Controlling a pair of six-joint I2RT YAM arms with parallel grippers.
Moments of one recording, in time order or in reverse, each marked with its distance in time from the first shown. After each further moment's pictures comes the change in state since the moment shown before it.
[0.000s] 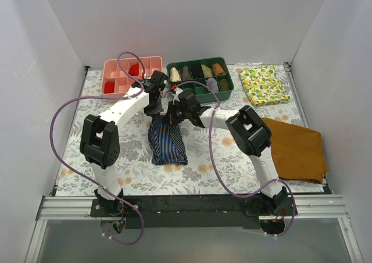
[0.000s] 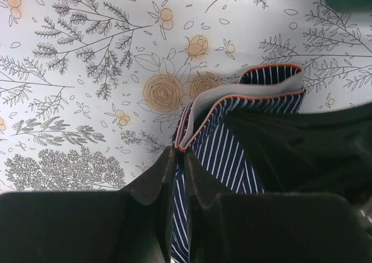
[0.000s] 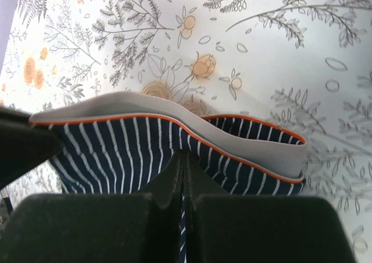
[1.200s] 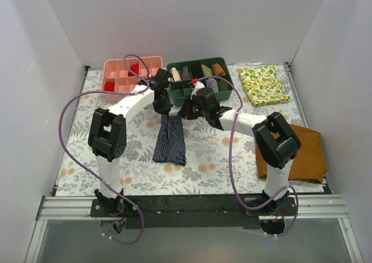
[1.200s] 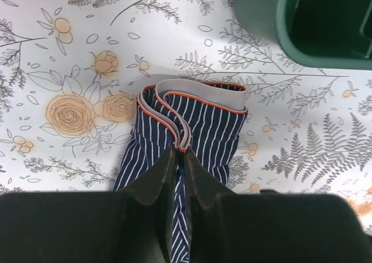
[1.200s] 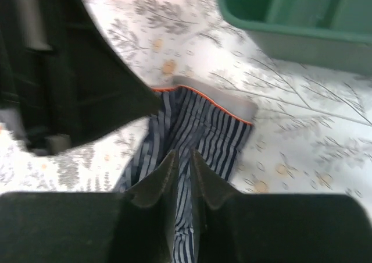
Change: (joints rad) left arm 0.000 0.127 0.076 0.102 0.196 -0.135; right arm -0.066 -0.311 -0.249 0.013 0.126 -0.028
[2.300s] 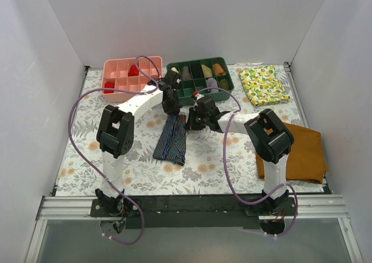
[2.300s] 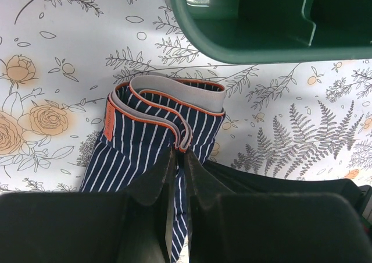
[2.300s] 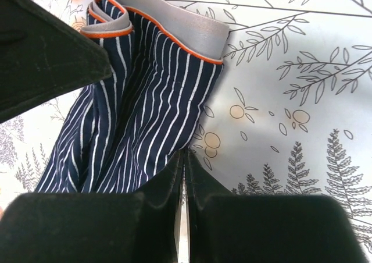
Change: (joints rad) left arm -0.053 0.096 0.078 0.029 0.079 -0.021; right arm -0.019 0.087 -0.059 -0.112 -0.014 0.008
